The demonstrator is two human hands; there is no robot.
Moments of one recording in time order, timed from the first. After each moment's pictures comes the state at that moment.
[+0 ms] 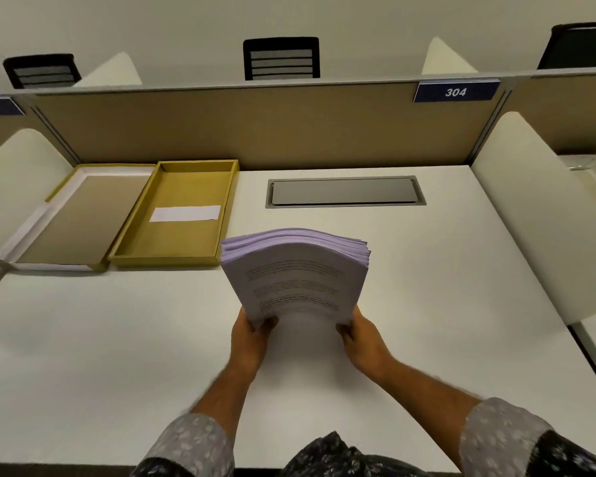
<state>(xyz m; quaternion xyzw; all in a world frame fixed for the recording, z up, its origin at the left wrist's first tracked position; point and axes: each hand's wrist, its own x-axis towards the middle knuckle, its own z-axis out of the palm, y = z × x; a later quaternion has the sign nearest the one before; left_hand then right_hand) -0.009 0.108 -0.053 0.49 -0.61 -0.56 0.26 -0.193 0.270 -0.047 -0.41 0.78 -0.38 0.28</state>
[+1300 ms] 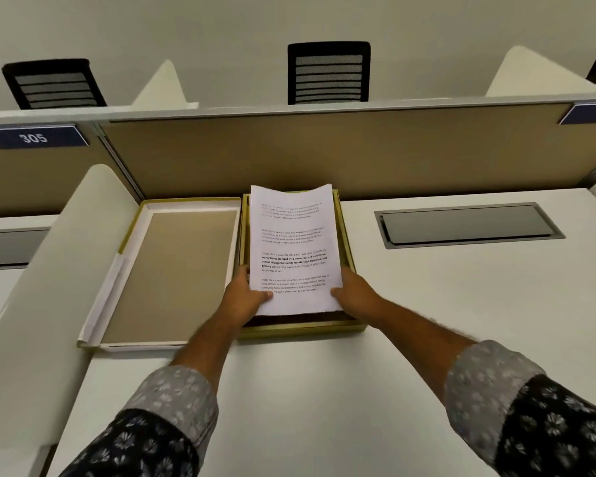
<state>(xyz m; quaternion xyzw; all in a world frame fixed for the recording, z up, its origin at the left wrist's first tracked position) 0.118 -0.352 -0.019 0.47 -0.69 -0.54 0.11 -0.076 -0.174 -0.001 -0.30 0.82 -0.31 0.37</state>
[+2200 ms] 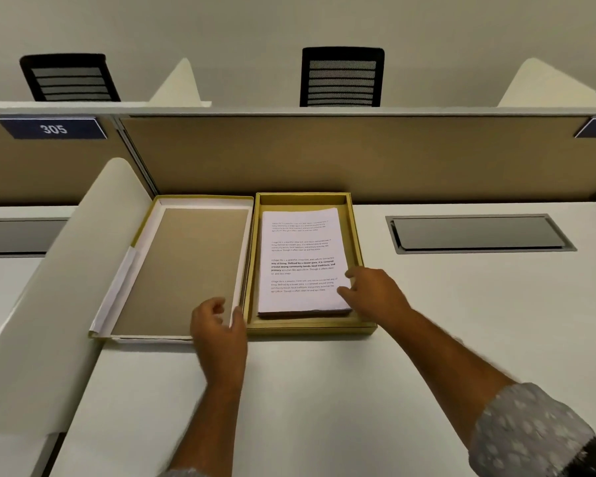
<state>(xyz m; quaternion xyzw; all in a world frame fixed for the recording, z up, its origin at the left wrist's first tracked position) 0.189 -0.296 -0.031 0.58 -0.63 -0.34 0.39 -0.069 -0.173 0.020 -0.35 0.90 -0.18 0.20</state>
